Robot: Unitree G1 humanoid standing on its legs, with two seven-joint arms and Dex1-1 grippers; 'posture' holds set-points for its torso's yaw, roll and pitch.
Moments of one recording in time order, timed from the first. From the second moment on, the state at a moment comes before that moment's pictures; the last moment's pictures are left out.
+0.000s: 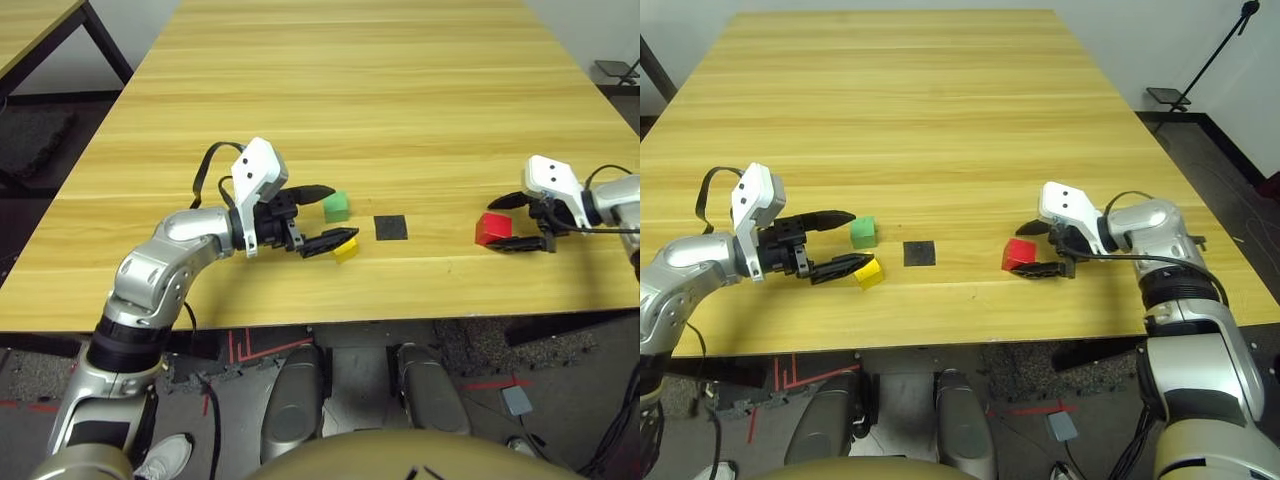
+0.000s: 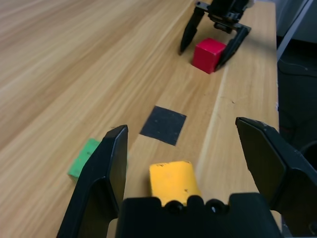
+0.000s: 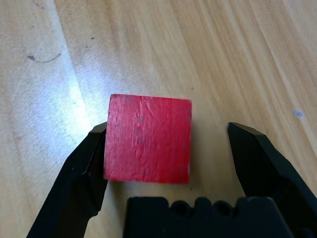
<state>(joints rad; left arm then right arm) -0.29 0.64 -0.06 -0.36 -0.56 0.66 -0.85 -0.79 -0.75 0.19 0.99 -0.04 -0.21 1.43</state>
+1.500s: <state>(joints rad) -0.33 0.61 -0.02 -0.43 -0.52 0.70 -0.66 -1.00 -0.37 0.38 0.90 -0.18 0.00 1.42</state>
